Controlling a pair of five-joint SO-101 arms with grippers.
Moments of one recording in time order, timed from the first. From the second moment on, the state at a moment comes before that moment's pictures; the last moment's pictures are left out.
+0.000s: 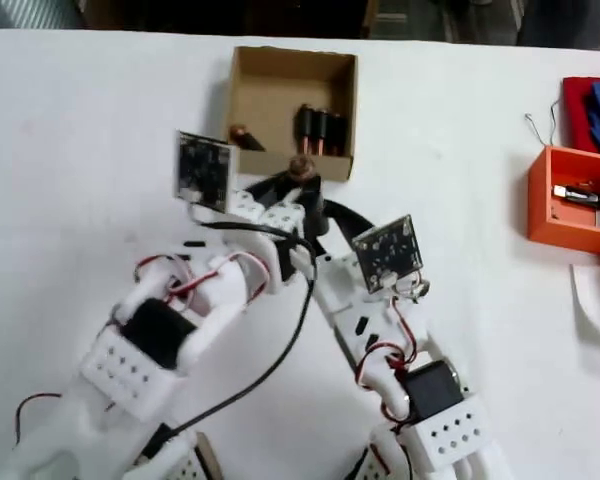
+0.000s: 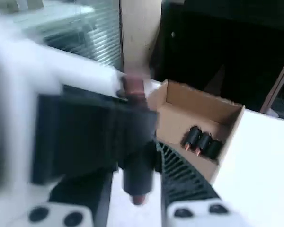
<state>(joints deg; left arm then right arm) 28.3 -48.2 45.2 34.7 22.5 -28.3 -78.1 72.8 24.8 4.4</state>
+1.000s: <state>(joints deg) 19.5 -47.7 29.4 45.2 19.6 -28.0 -78.1 72.6 24.8 4.3</state>
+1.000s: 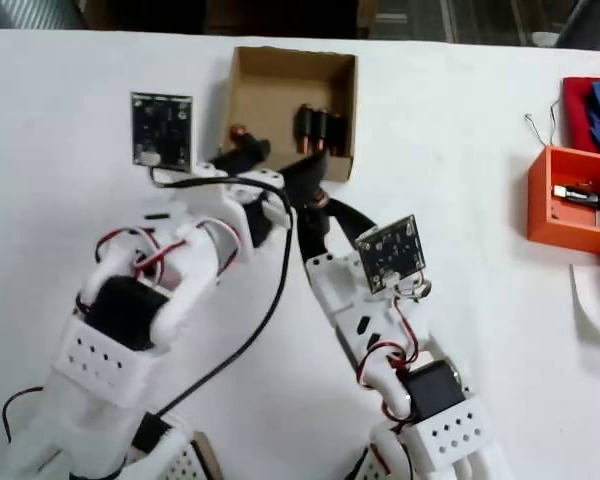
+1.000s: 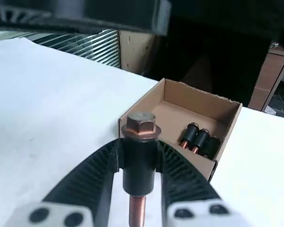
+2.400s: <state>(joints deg) -23.3 -47.7 65.5 53.0 -5.5 -18.1 61.0 -73.6 55.9 -9.5</state>
